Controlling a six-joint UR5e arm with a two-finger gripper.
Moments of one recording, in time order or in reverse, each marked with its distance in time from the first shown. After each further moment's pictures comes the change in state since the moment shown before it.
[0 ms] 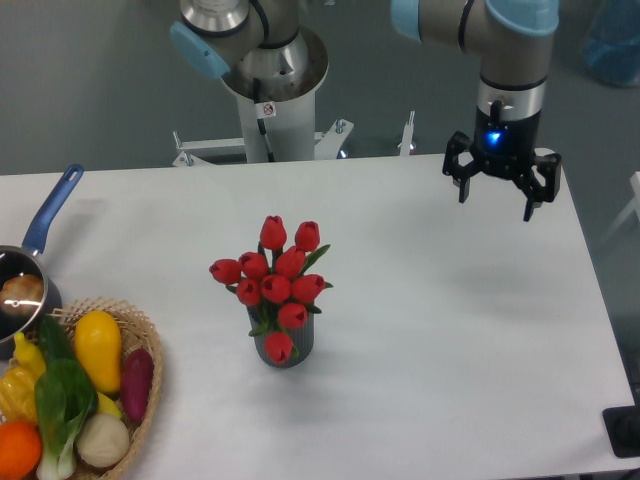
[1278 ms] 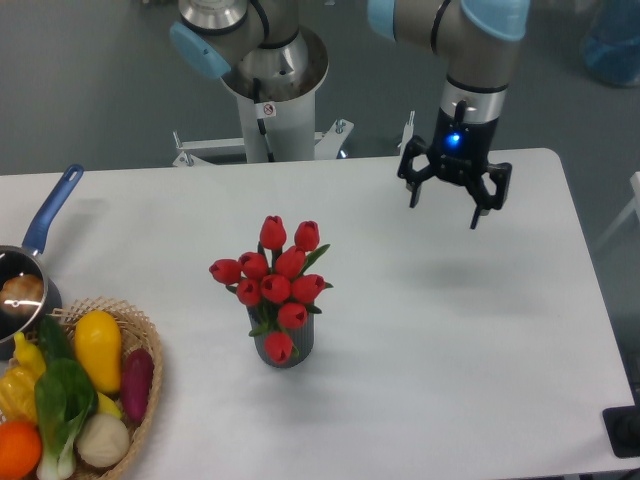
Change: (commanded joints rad) arm 0.002 0.107 -0.160 -0.006 -0.340 -0.057
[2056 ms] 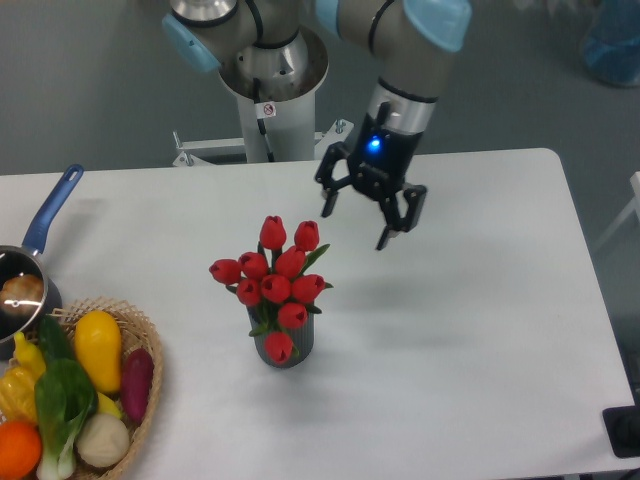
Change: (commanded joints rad) arm -0.212 -0.017 -0.011 -0.031 -0.156 0.008
